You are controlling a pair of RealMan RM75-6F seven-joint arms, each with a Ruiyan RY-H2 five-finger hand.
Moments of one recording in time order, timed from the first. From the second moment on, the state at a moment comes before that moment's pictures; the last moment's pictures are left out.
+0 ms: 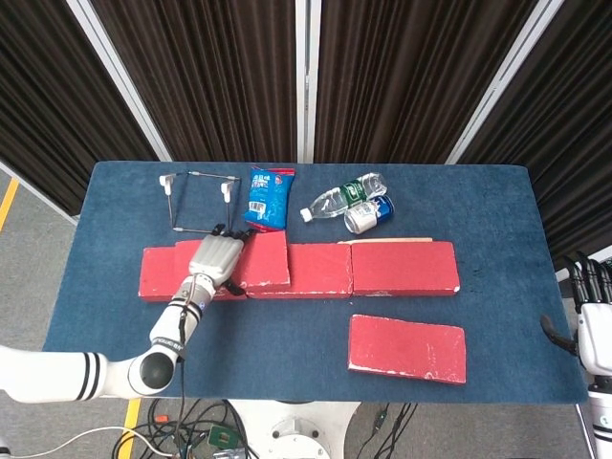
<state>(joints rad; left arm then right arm) -1.03 -1.38 -0.25 -1.83 0.33 1.01 0.80 0.07 -1.06 0.13 -1.64 -1.45 1.53 -0.02</state>
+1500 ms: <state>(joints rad) -1.14 -1.36 -0.14 -1.76 0.37 0.91 0.67 0.07 -1.07 0.14 -1.61 -1.42 1.51 -0.02</state>
